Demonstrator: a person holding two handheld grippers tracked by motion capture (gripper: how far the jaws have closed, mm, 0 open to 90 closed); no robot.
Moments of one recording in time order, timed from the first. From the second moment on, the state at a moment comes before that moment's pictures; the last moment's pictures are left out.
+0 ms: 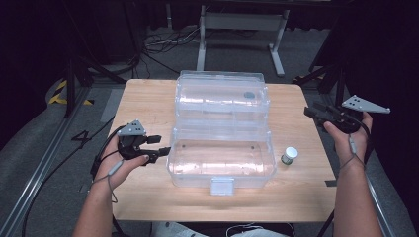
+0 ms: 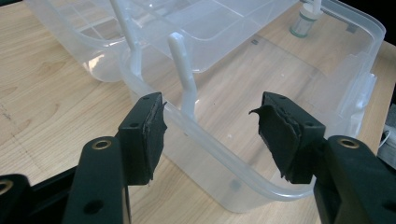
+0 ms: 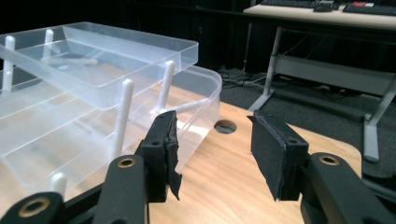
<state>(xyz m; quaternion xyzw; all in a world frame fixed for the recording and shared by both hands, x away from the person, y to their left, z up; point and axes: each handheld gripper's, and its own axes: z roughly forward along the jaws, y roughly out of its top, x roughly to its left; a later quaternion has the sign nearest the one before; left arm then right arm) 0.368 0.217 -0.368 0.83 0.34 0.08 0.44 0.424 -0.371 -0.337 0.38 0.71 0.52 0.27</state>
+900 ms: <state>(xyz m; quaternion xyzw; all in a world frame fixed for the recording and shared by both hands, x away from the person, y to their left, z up) 0.373 0.238 -0.370 0.82 0.36 0.10 0.43 0.413 -0.366 -0.337 0.36 0.80 0.43 0.20</state>
